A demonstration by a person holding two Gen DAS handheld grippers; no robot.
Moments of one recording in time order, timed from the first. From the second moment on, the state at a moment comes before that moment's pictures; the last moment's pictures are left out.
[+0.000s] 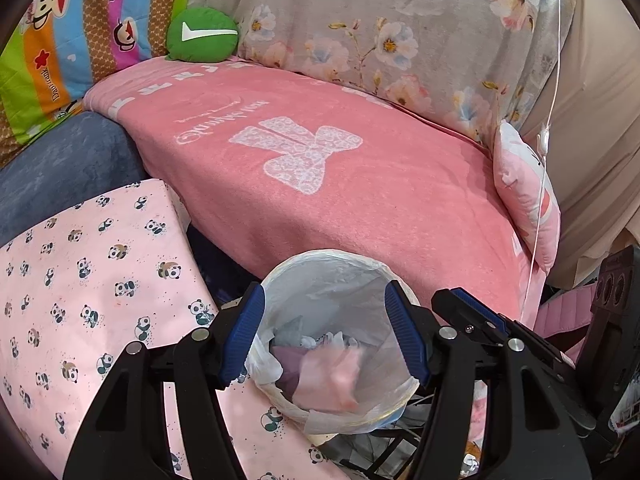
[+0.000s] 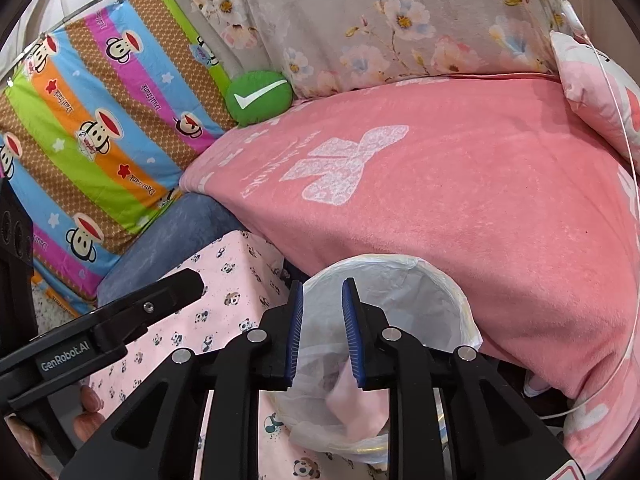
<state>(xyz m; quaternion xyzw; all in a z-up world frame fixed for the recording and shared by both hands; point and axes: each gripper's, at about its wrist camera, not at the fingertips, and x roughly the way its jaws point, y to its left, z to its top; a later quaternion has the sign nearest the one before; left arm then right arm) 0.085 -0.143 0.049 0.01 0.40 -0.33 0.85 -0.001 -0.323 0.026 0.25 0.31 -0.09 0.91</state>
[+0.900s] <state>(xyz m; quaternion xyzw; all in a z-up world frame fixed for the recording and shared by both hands) 0.060 -0.117 0.041 0.07 0.36 -0.26 0.89 -0.019 -0.295 0.024 0.16 0.35 -0.13 0.91</state>
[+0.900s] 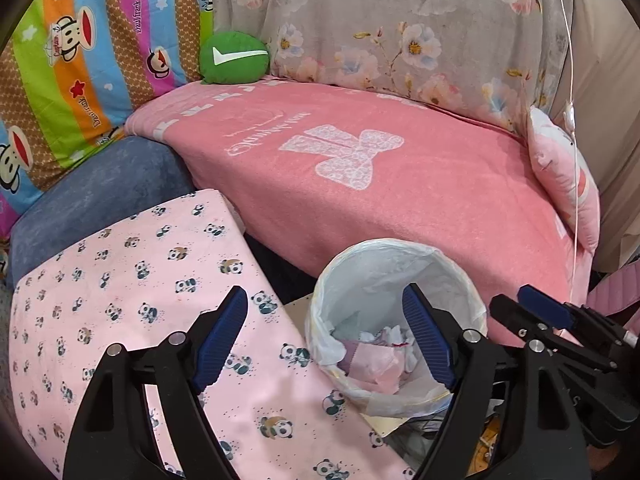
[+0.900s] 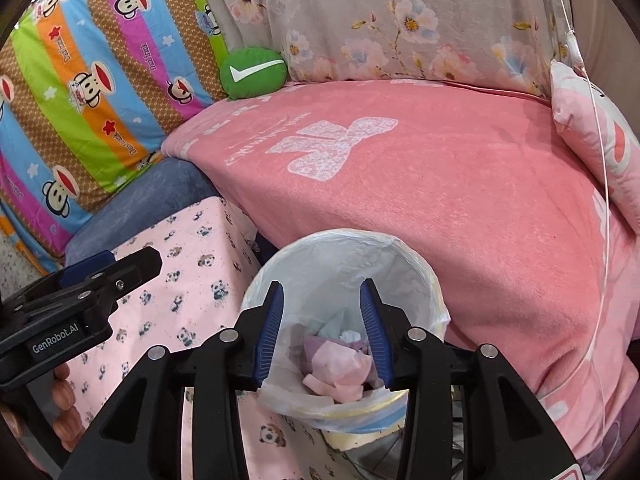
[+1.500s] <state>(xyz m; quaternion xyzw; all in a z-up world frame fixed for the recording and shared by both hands) 0.042 -0.109 0.019 0.09 0.37 -0.22 0.90 -0.043 -0.287 0.005 0.14 0.37 -0.16 0.90</state>
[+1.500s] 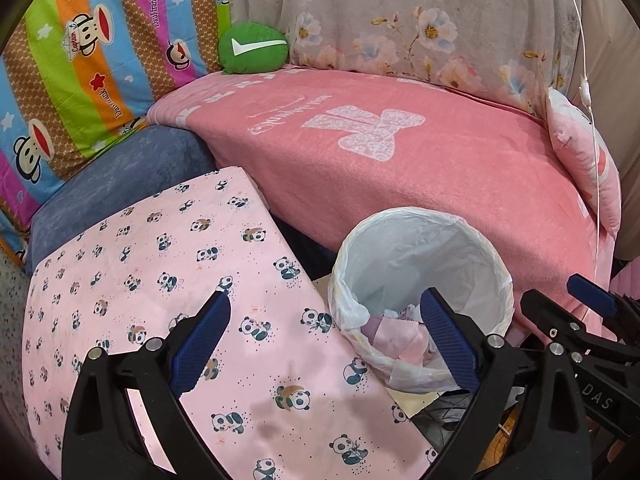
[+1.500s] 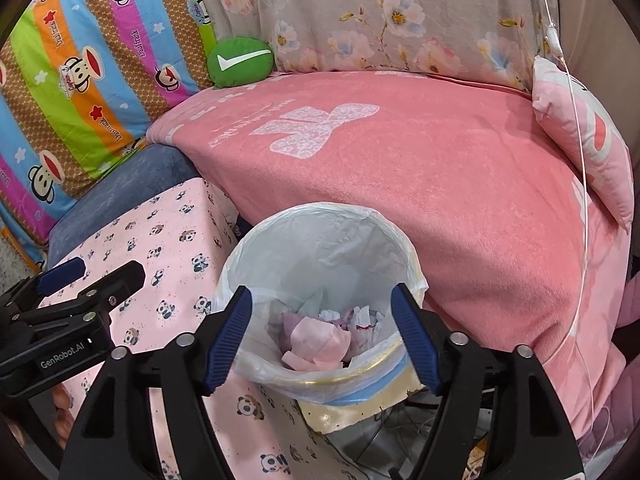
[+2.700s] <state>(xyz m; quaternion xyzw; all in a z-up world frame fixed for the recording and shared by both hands) 0.033 -0.107 0.006 0.10 0.38 -0.16 0.90 -0.051 -0.287 -0.011 0.14 0.38 -0.17 0.90</state>
